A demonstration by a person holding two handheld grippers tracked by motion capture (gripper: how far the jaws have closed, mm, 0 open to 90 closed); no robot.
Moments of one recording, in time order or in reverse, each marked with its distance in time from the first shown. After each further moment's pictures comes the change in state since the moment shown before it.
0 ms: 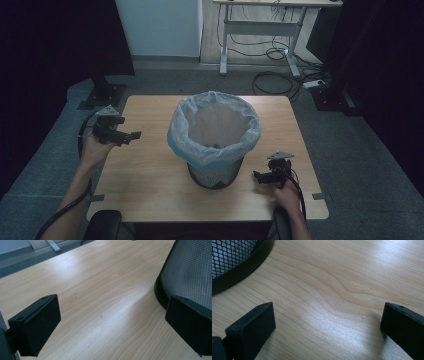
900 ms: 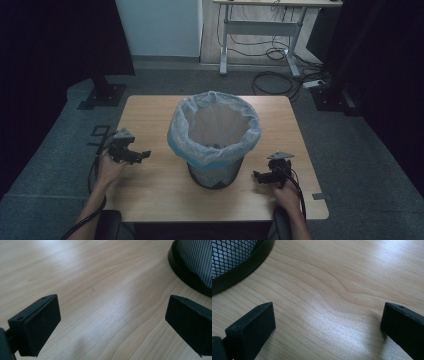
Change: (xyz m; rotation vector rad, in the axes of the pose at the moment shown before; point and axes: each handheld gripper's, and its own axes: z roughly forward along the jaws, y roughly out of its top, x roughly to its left) left arm -0.016 -0.069 0.063 0.063 0.006 -0.008; right arm 0.000 0.000 0.000 -0.001 0.002 0.000
